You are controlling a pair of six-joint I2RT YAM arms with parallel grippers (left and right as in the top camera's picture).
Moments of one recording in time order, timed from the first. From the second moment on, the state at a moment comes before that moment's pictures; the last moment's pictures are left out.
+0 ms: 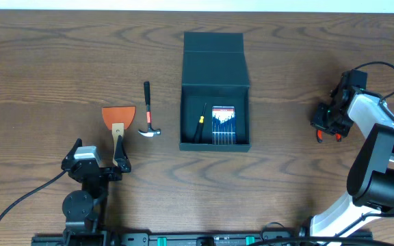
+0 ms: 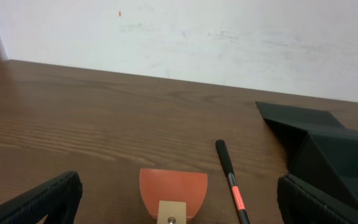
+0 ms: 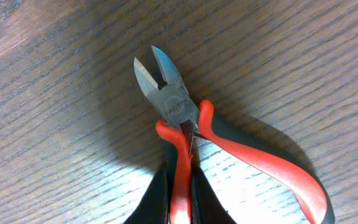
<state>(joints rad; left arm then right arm) -0.02 0.01 0.02 -0.12 -0.03 -0.11 -0.30 1.90 1.14 -0.69 0.01 0.20</state>
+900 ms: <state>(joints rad) -0.02 0.01 0.02 -0.12 -0.03 -0.11 -0.11 1.92 1.55 -1.03 0.01 0.17</state>
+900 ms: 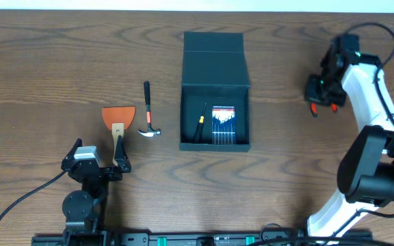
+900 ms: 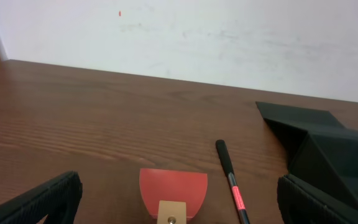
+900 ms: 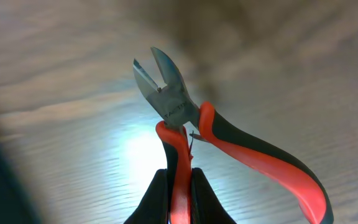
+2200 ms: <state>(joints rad) -0.02 0.01 0.02 -0.12 -0.03 -0.11 0.58 1.94 1.81 -1.14 0.04 0.43</state>
